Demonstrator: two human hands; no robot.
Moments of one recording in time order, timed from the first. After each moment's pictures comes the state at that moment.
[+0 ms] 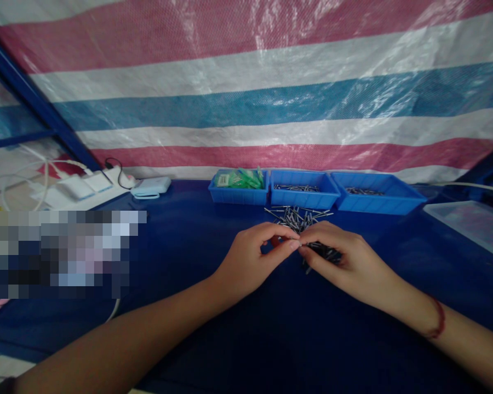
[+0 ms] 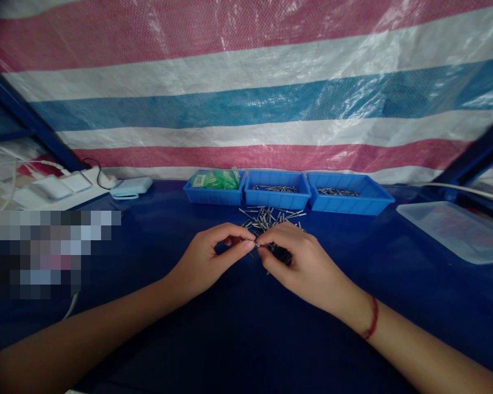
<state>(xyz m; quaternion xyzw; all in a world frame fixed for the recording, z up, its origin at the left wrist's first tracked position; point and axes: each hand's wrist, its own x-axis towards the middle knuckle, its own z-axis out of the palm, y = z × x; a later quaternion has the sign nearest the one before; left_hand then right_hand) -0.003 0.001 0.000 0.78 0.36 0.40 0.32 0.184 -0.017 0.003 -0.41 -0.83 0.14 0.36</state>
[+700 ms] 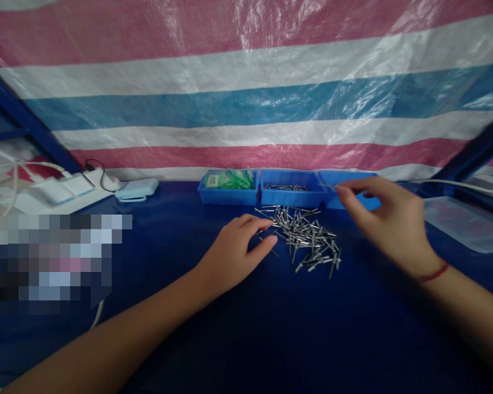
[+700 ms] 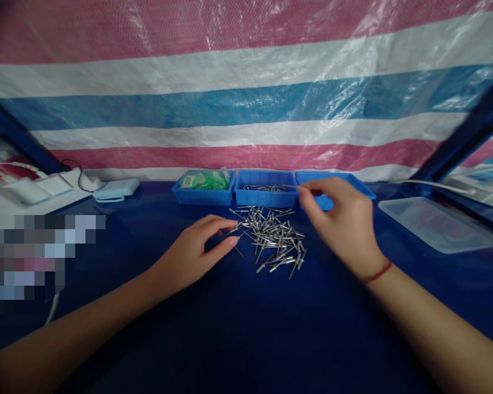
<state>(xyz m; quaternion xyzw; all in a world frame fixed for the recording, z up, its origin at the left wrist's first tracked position) -0.013 0.014 0.003 0.85 0.39 0.31 0.18 0.237 0.012 0.019 -0.56 -0.69 -0.15 0.43</state>
